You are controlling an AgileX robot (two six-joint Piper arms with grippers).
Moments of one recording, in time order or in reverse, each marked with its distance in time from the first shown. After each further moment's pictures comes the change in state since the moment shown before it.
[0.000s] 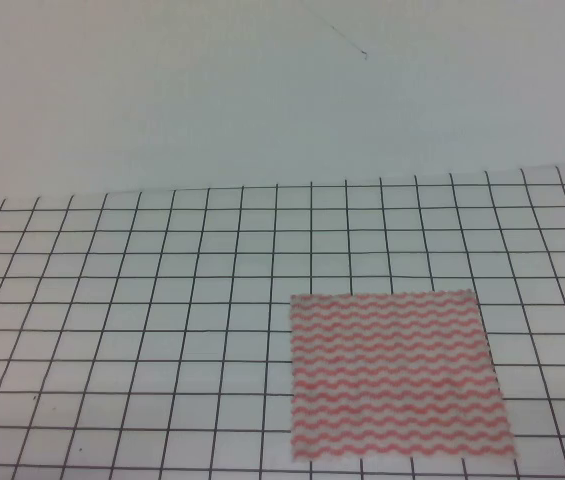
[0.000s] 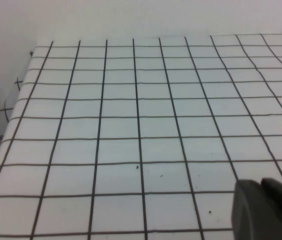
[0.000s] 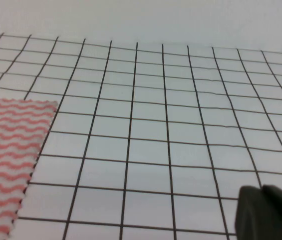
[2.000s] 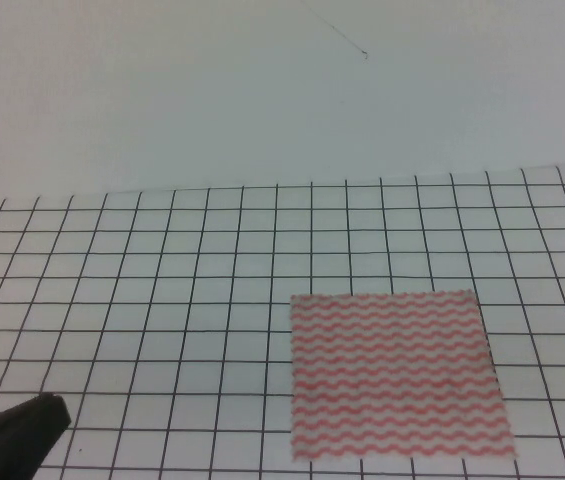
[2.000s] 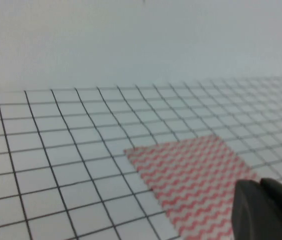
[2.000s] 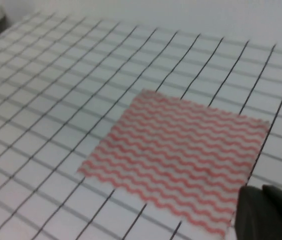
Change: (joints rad) right arm 0.047 0.412 -0.447 0.791 0.355 -0.639; left arm 0.000 0.318 -0.332 -0.927 0.215 0.697
